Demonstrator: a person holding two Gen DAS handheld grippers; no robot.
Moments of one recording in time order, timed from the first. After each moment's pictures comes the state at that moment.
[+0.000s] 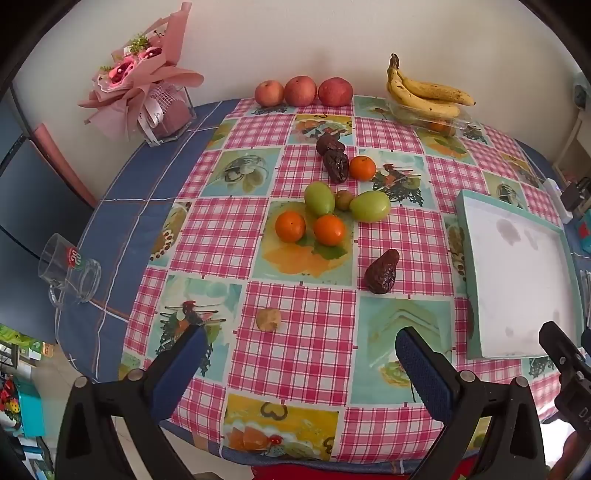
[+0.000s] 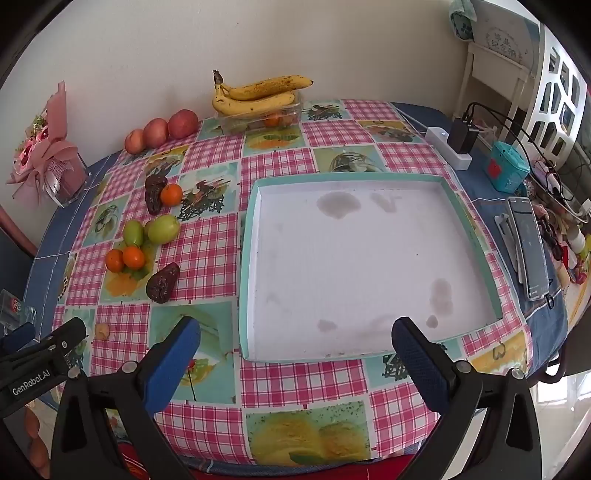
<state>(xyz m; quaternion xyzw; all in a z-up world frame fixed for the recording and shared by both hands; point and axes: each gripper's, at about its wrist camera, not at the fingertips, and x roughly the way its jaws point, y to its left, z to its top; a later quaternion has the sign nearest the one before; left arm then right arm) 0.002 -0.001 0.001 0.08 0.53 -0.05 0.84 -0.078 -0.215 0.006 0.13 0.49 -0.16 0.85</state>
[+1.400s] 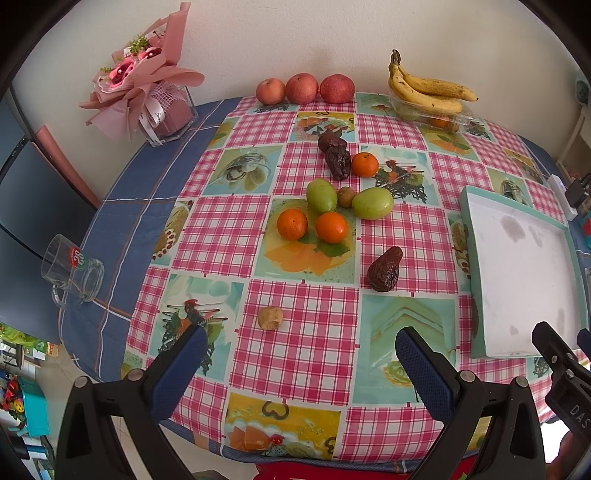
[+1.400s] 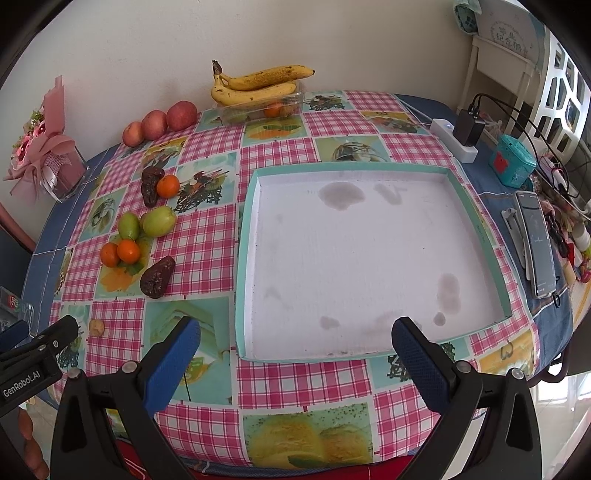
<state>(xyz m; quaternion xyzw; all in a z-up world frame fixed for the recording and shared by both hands) 0.001 0.002 -0.002 0.08 0.53 -0.04 0.84 -0.073 -0.215 -0.007 0.13 0.49 -0.16 0.84</state>
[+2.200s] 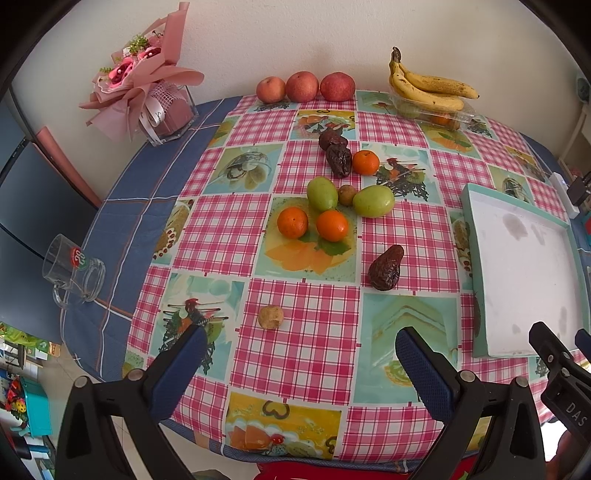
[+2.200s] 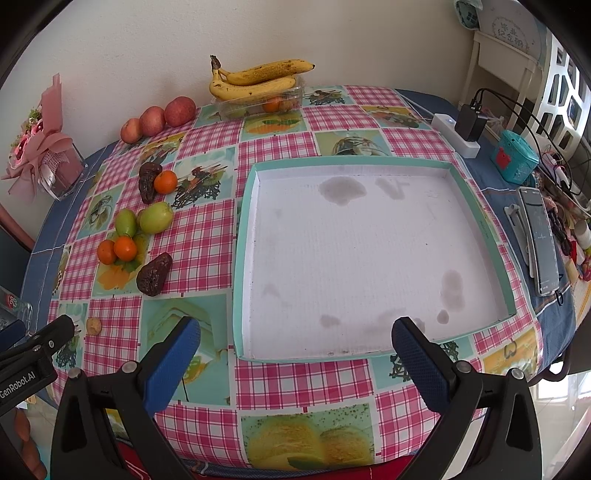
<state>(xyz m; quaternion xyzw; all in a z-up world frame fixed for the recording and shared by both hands) 0.001 0.003 -0.003 0.09 0.53 -0.04 0.84 -0.070 -0.216 -0.014 0.14 0.50 -0.16 0.84</state>
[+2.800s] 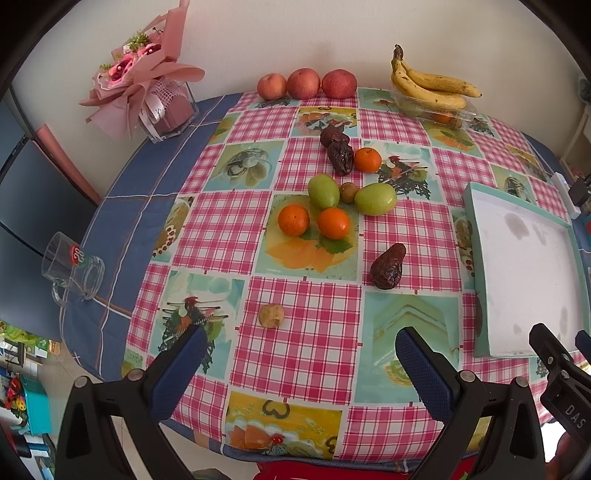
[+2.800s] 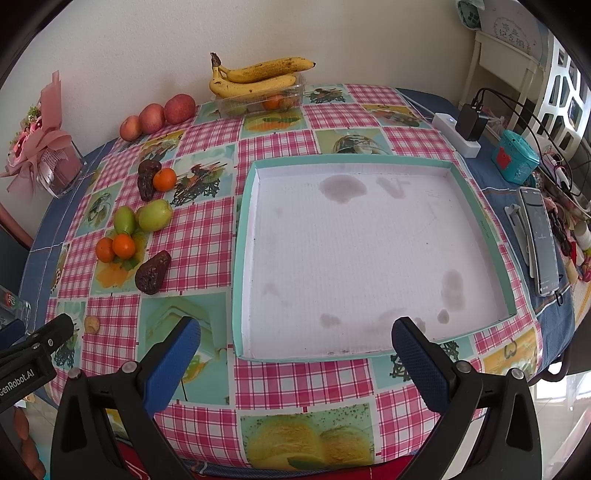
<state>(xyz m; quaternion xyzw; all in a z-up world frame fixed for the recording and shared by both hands) 0.002 0.001 -0.006 0.09 0.54 -0.04 0.84 -0.070 -0.214 -0.017 0.13 0.50 -0.16 0.84</state>
